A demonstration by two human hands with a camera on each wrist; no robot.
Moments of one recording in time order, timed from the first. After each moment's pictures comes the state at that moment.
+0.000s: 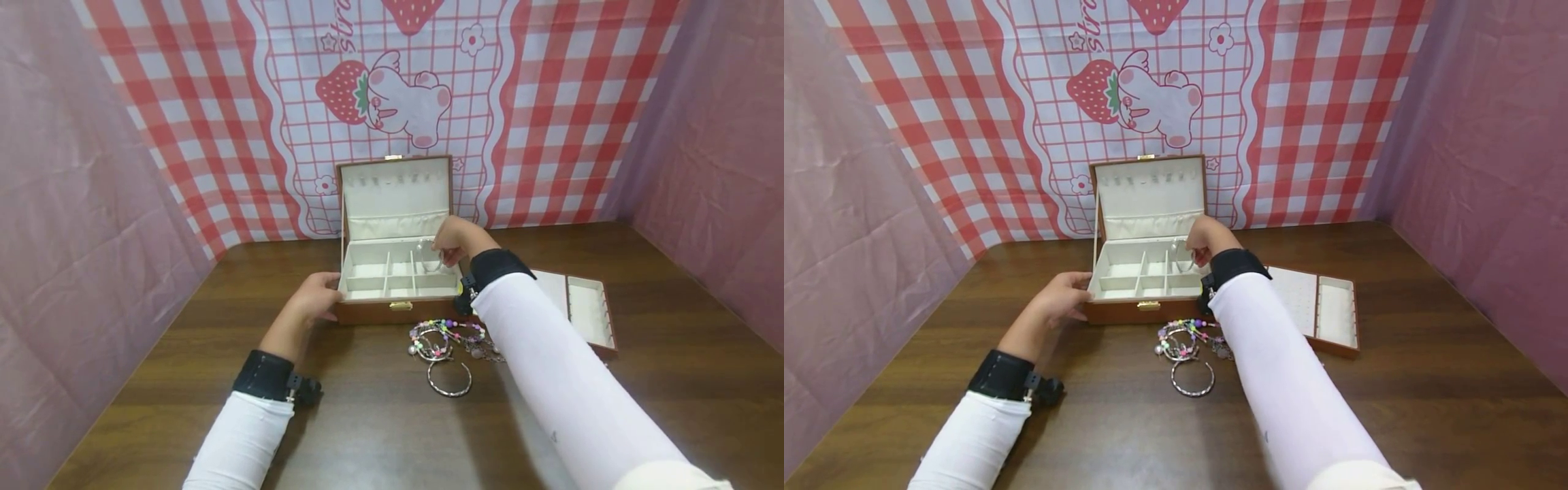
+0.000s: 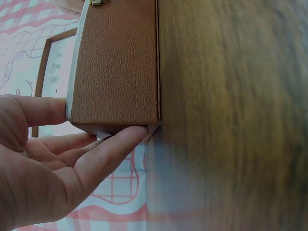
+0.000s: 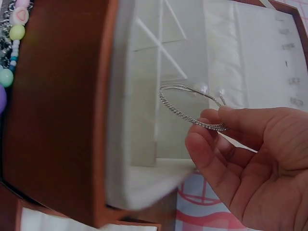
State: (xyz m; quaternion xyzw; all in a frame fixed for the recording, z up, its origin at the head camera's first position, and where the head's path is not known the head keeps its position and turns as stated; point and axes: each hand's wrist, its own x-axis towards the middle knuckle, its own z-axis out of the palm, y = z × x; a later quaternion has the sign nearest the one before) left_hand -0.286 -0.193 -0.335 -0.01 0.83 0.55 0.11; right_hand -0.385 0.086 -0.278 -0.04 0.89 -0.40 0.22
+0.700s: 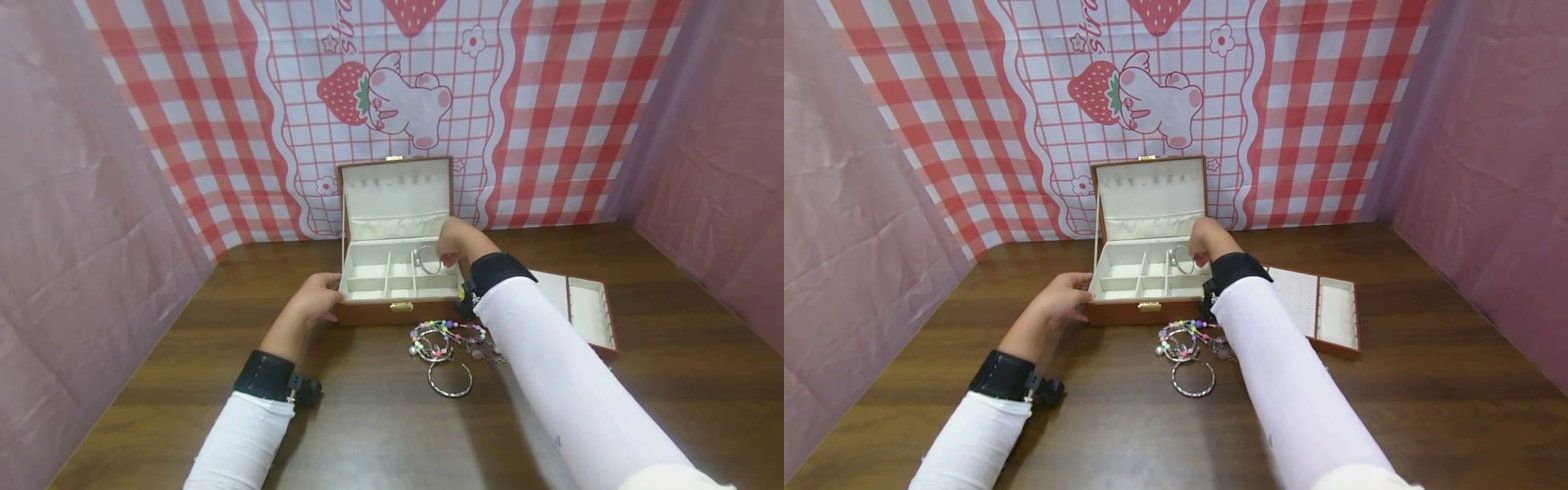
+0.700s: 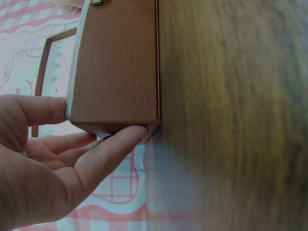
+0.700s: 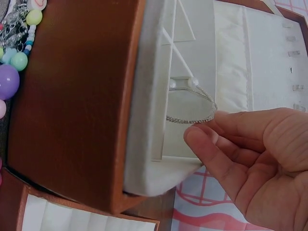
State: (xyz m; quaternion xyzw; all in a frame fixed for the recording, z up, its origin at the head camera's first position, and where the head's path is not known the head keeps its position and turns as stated) left_hand -0.287 -0.194 -0.335 -0.01 0.83 0.55 0.11; right_hand -0.386 0.086 -0.282 -0.05 0.93 -0.33 0.17
